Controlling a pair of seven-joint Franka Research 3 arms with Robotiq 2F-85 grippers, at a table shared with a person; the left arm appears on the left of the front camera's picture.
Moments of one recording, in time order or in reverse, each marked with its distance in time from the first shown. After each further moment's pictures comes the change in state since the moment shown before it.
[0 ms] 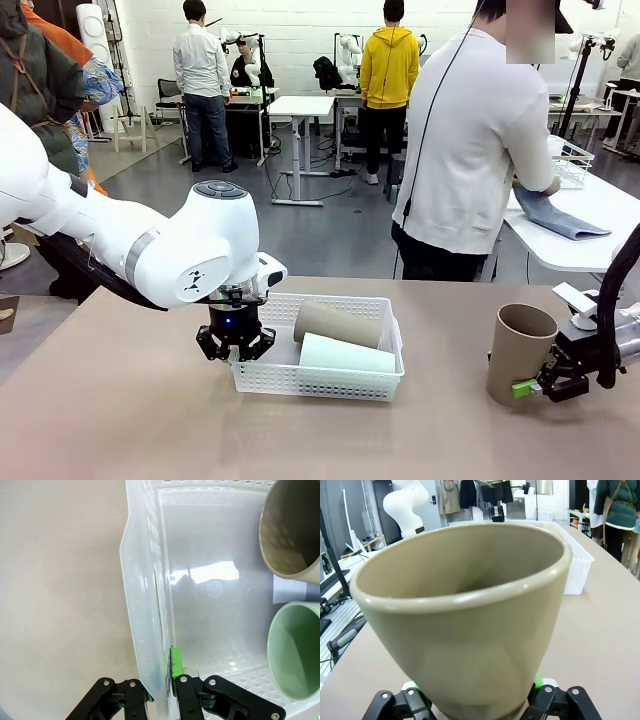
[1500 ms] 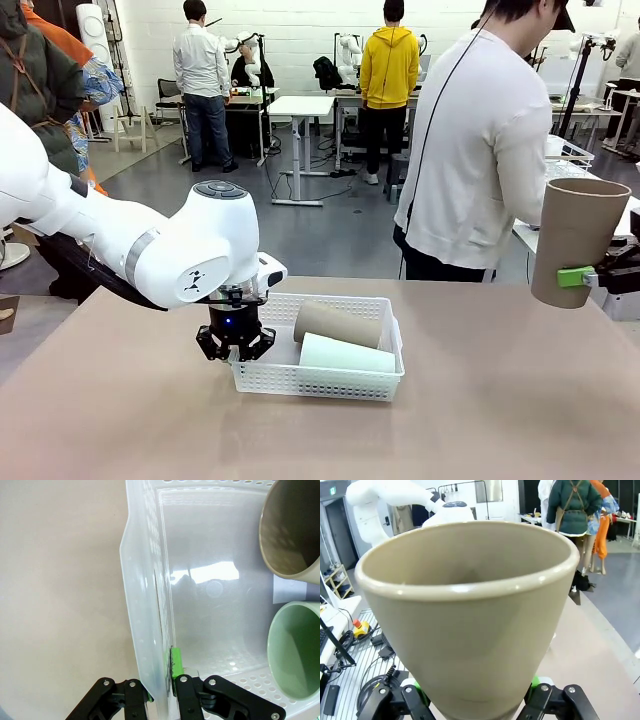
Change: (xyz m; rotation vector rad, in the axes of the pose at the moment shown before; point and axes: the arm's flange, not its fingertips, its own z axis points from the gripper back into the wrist) left arm 0.000 0.000 0.000 0.000 0.000 0.000; right arm 0.214 0.093 0.060 -0.256 -0.022 -0.117
